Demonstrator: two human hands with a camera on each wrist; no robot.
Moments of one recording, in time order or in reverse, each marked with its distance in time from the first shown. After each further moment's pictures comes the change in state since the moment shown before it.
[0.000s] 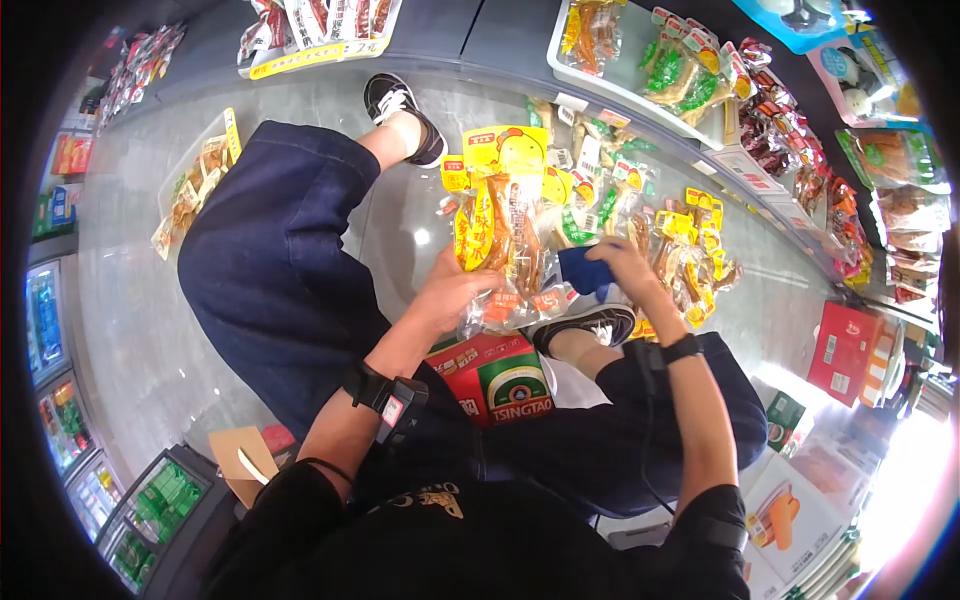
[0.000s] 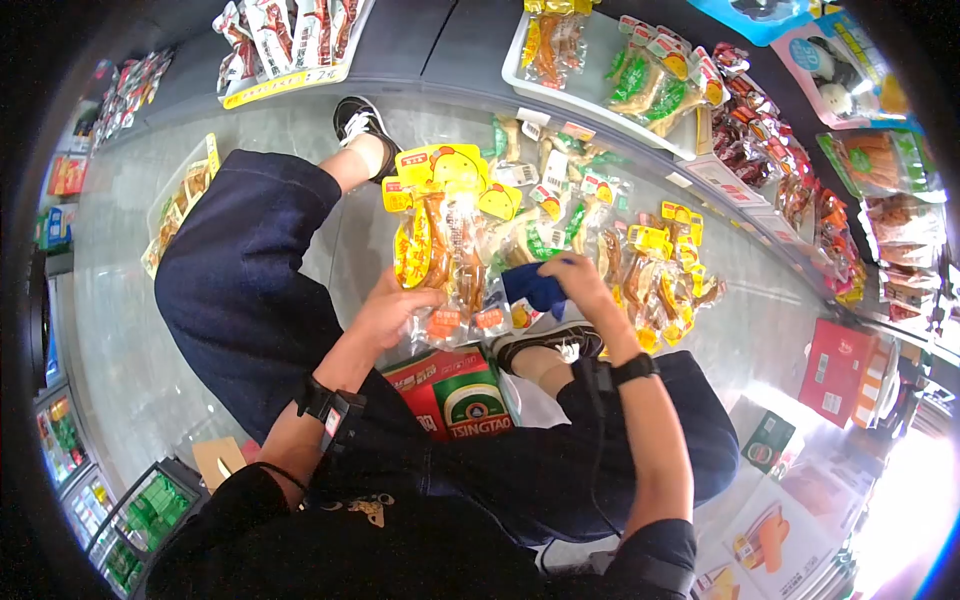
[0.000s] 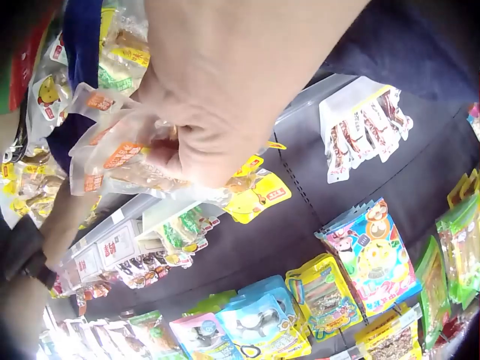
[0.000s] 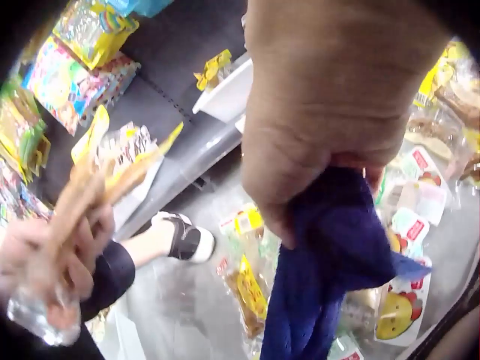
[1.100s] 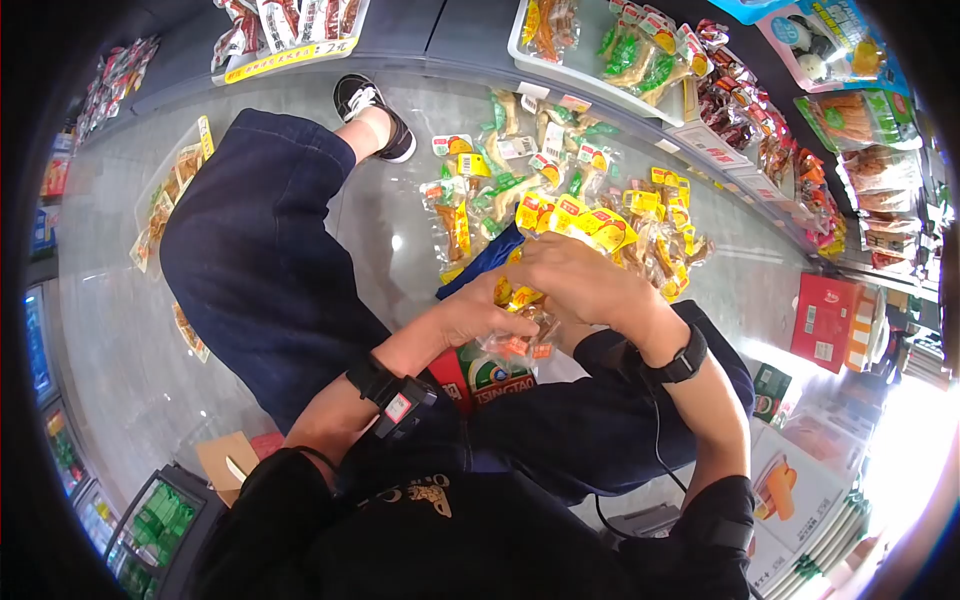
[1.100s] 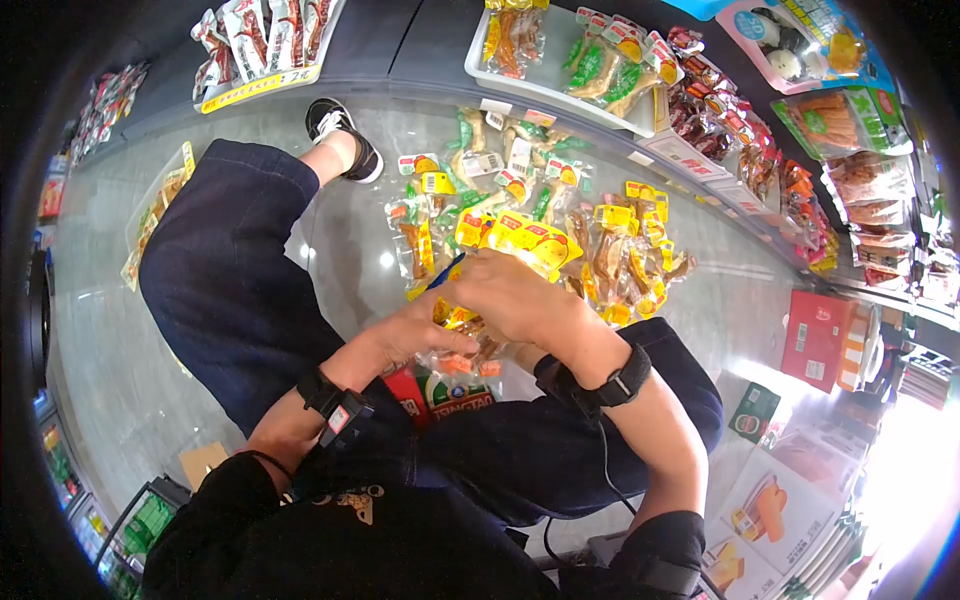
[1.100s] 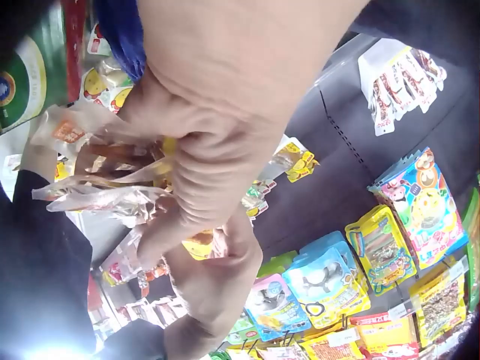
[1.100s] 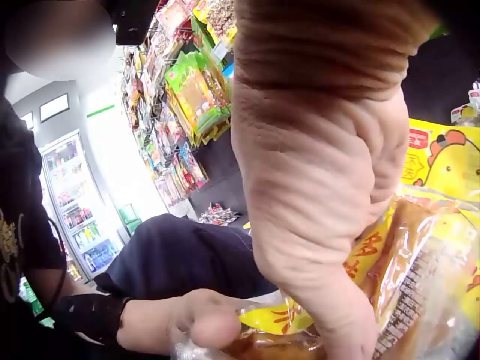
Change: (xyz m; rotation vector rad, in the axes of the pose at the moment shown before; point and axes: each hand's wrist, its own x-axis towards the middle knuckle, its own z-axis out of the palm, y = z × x) left_hand -0.029 -0.011 0.043 0.176 -0.499 -0.196; right_hand -0.069 -0.134 0.024 -0.817 -0.385 -0.796
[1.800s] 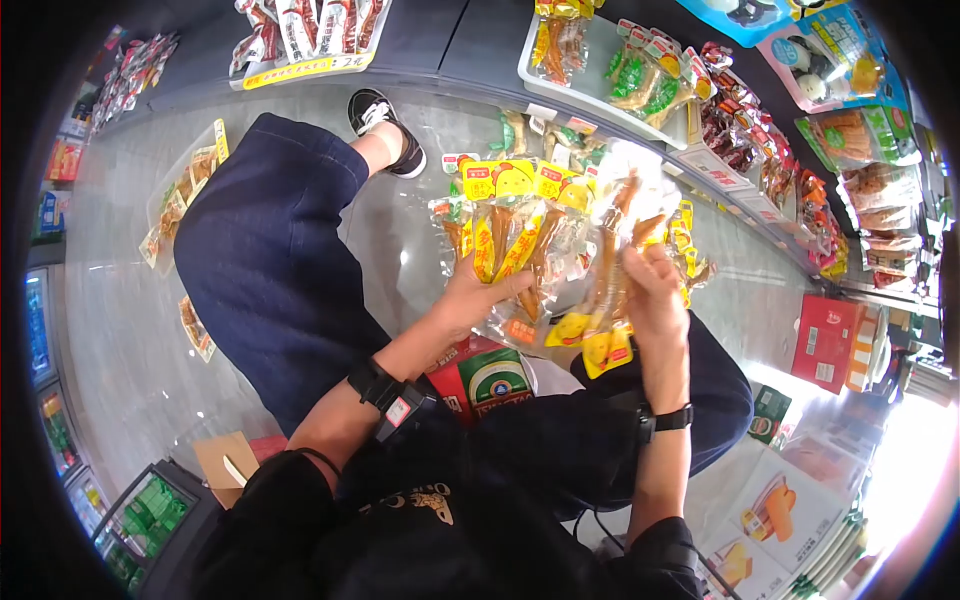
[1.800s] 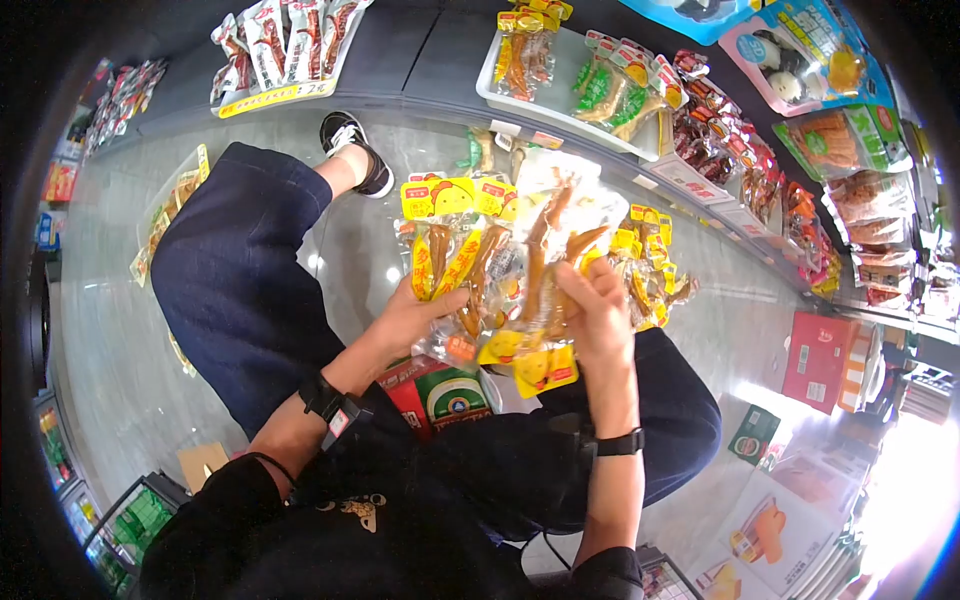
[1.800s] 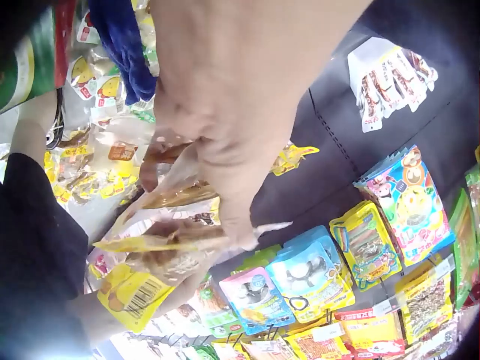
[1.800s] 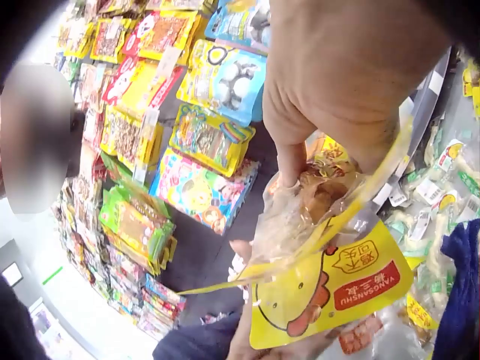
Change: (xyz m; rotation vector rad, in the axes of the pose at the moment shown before) left_hand 0.012 0.003 -0.008 -0.112 0.332 0.300; right_hand -0.047 -0.004 0.003 1.570 1.232 0.657
